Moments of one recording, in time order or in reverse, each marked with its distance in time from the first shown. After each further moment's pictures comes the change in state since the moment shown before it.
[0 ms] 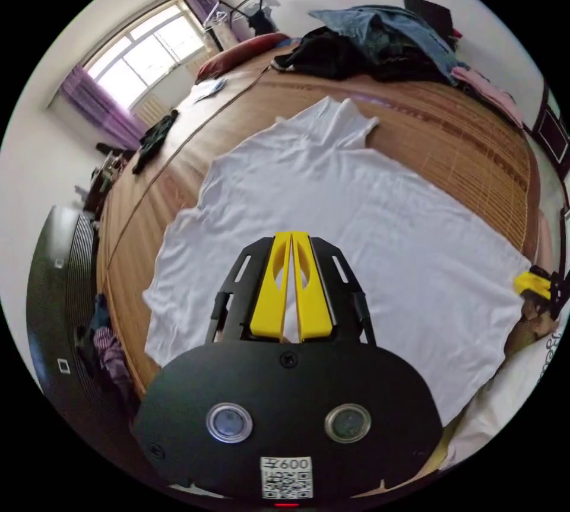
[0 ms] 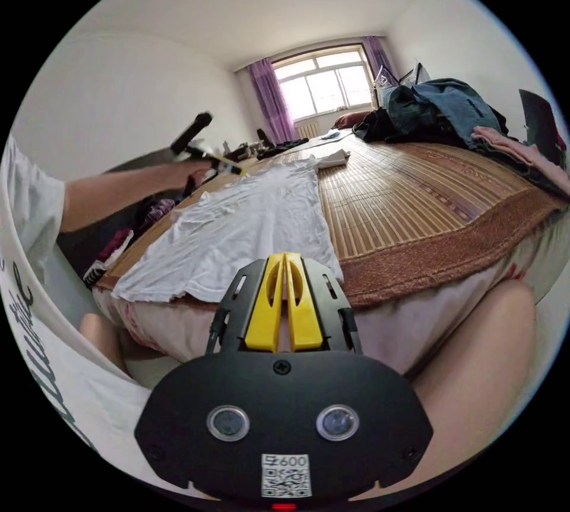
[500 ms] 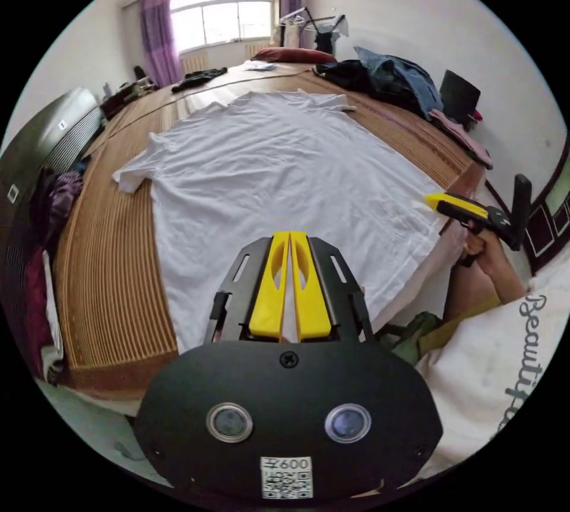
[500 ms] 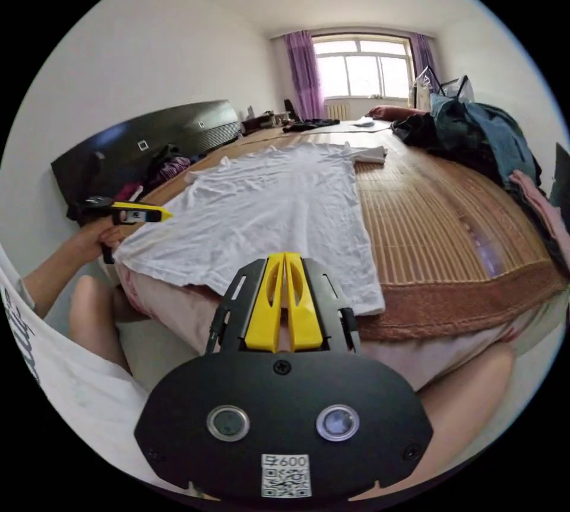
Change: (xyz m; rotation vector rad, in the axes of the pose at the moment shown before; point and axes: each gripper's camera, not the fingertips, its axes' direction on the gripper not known) left arm -0.097 0.248 -0.315 0.156 0.107 -0.378; right arm -0.078 -0.006 0.079 -0.207 0.130 -0.296
